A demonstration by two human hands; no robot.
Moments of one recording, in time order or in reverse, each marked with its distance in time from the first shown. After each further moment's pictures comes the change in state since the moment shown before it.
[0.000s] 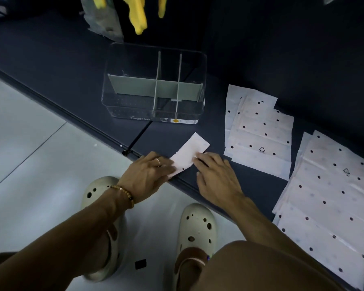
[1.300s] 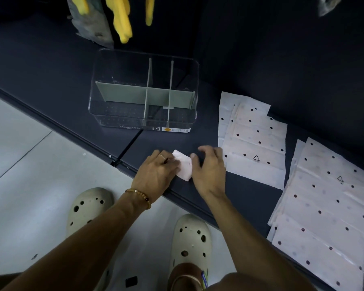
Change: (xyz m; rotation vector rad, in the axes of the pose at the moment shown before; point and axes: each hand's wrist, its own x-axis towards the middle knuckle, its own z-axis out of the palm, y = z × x) left_hand 0.049 0.012 0.029 -0.045 0.199 -0.142; right_hand 0.042 -0.009 -0.003 0.537 0.305 0.618
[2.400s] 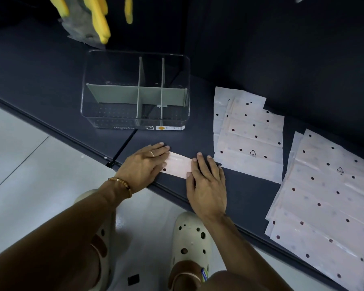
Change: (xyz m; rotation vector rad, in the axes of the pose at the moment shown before) left_hand 0.009 -0.034 -0.005 -0.004 -0.211 0.067; right_hand -0.039 0.042 0.013 -0.409 0.042 -0.271
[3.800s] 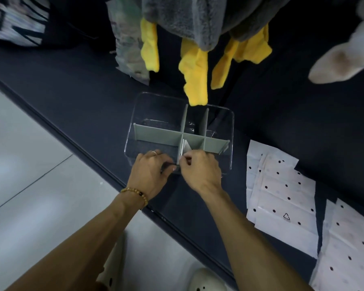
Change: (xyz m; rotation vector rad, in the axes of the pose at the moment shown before) left_hand 0.030 -0.063 -0.061 -0.126 0.305 -0.413; right_hand 0.157 -0.128 -0.030 0.206 -0.205 -0.008
